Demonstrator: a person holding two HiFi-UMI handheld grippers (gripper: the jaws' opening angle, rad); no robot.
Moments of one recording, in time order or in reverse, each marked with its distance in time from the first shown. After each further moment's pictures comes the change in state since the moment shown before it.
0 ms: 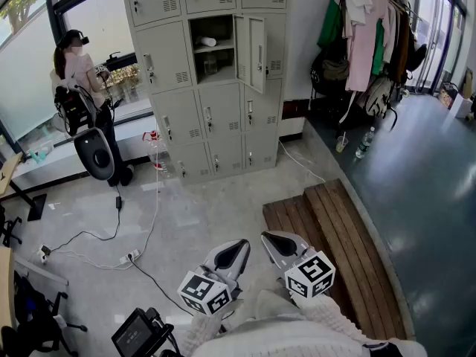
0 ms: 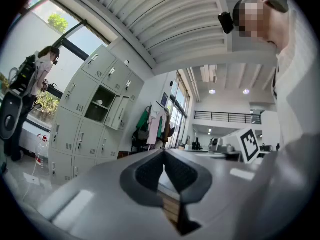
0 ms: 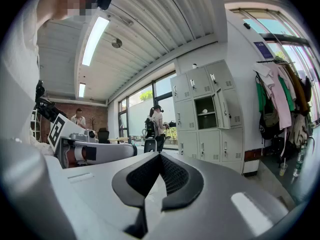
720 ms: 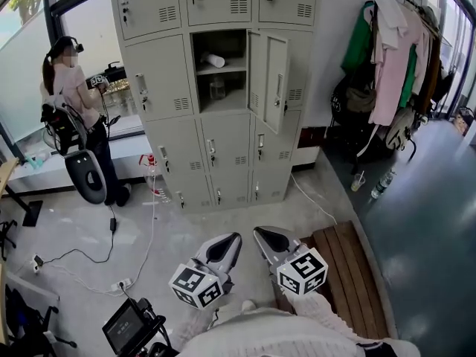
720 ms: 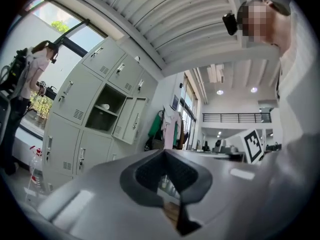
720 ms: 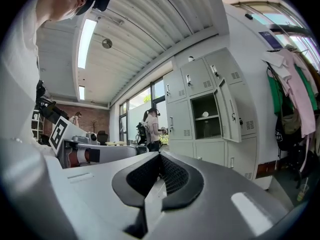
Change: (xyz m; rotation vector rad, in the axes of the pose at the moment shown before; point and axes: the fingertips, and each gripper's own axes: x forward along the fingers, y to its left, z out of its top) left arm 0.206 0.210 0.074 0.027 -0.073 0.069; right arm 0.214 -0.203 0.070 -0.041 -0.056 0.073
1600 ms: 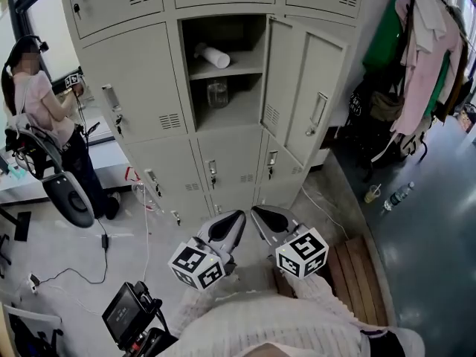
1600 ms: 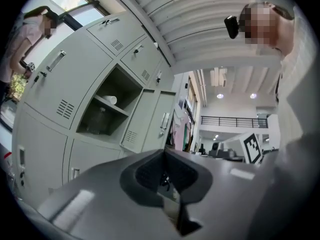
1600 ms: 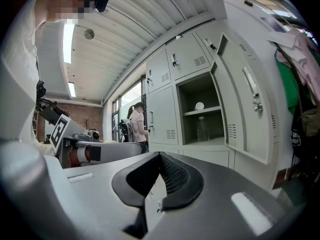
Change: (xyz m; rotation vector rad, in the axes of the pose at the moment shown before) left arm 0.204 0.239 0.043 -0.026 -0.007 -0.066; right arm 0.252 -0.191 0.021 -0.004 0.019 -0.016
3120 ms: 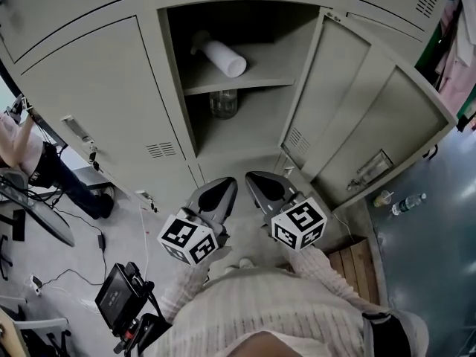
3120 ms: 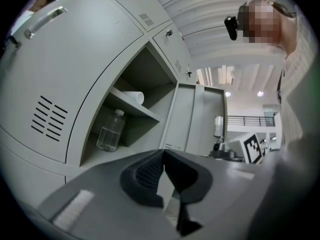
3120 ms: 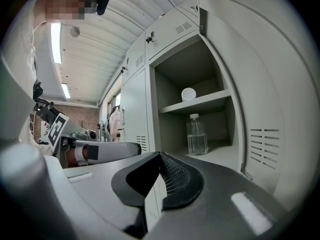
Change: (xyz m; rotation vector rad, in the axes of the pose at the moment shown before) left arm 0.140 0.210 0.058 0.006 0.009 0.056; right arm 0.208 -0.152 0.041 0.018 -0.011 0.014
